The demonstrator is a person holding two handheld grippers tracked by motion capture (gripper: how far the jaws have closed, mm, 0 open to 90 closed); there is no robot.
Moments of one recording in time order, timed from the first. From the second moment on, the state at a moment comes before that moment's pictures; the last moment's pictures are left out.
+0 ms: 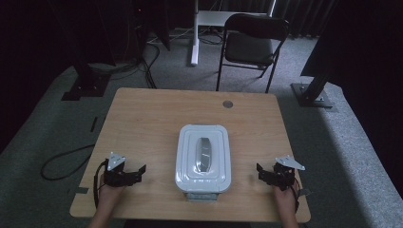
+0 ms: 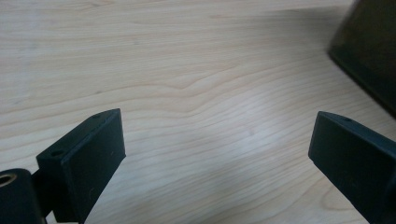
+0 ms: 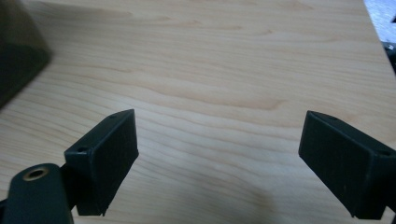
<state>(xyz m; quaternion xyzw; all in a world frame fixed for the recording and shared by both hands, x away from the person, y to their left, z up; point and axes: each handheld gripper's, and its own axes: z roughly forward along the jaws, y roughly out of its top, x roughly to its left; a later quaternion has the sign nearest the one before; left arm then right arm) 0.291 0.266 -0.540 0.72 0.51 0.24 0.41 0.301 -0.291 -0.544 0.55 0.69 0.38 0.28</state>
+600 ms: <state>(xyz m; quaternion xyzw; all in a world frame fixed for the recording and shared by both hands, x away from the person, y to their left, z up) 0.265 0.310 -0.546 0.67 0.57 0.29 0.38 0.281 -0.314 -0.554 0.58 0.67 0.35 0.30</state>
